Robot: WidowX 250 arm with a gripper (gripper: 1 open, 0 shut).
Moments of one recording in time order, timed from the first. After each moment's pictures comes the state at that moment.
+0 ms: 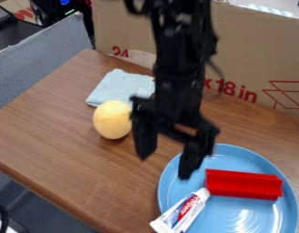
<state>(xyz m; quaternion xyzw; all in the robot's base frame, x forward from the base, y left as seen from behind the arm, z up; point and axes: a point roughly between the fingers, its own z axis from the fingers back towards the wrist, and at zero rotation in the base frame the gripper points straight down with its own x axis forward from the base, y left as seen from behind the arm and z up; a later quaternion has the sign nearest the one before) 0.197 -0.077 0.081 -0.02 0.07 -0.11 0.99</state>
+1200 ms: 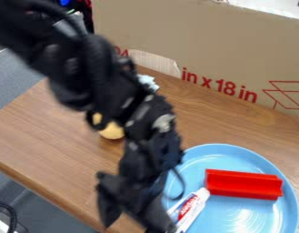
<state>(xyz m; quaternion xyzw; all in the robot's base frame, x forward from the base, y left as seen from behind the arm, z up) 0.166 -0.055 0.015 0.04 0.02 -0.10 0.99</state>
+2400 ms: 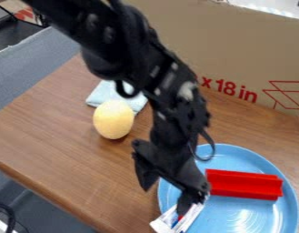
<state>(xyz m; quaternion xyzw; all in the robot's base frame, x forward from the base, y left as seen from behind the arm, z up) 0.213 -0.080 0.020 0.01 -0.06 -0.11 0.99</state>
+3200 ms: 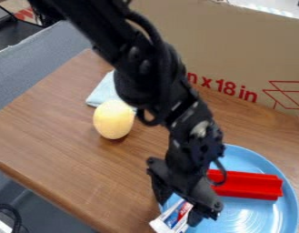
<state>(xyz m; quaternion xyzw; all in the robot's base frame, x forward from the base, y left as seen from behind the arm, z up) 0.221 -0.087 -0.008 0.01 -0.09 -0.11 0.99</state>
